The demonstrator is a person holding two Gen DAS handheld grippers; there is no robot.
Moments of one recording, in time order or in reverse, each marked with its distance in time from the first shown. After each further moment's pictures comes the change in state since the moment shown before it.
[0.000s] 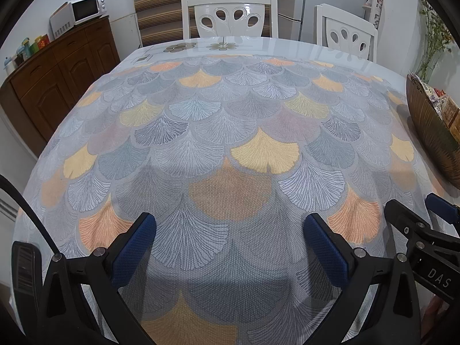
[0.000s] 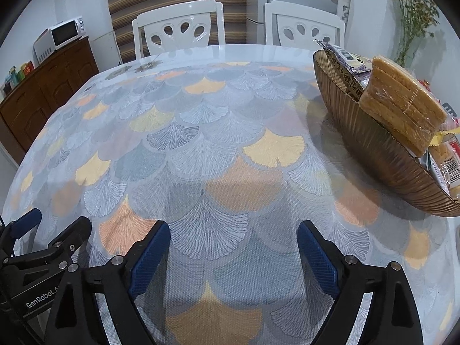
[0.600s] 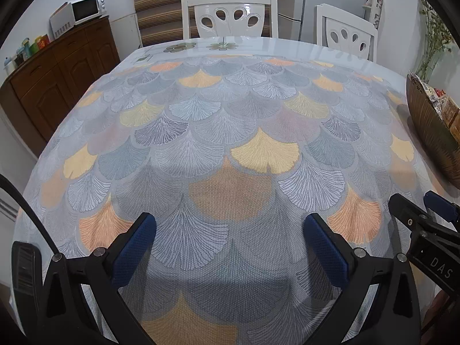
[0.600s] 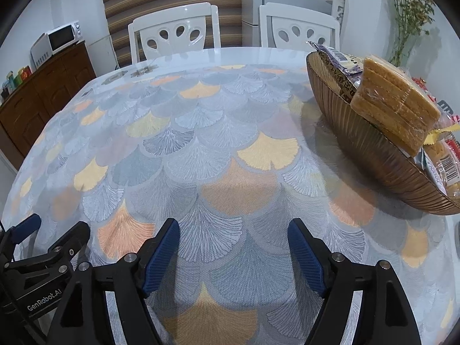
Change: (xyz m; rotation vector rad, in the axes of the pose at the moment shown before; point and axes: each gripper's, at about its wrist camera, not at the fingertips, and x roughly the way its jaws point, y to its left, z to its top) left arm 0.000 0.000 0.000 0.000 0.000 0.000; right arm -0.003 -0.001 0.000 0.013 -0.014 -0.018
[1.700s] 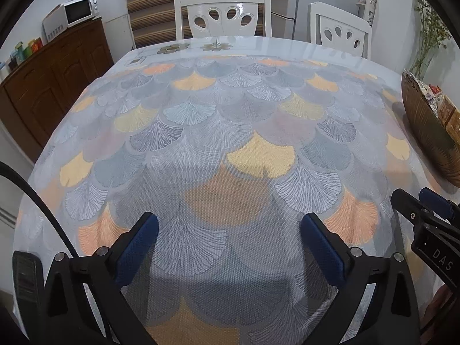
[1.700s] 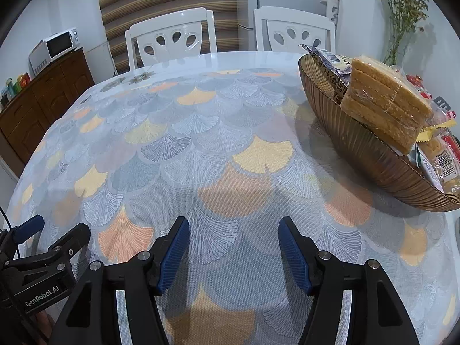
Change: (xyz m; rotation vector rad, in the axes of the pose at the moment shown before) left arm 0.001 0.001 0.006 0.025 0.009 -0.023; right arm -0.004 -0.003 -0.001 0.032 -0.025 0.003
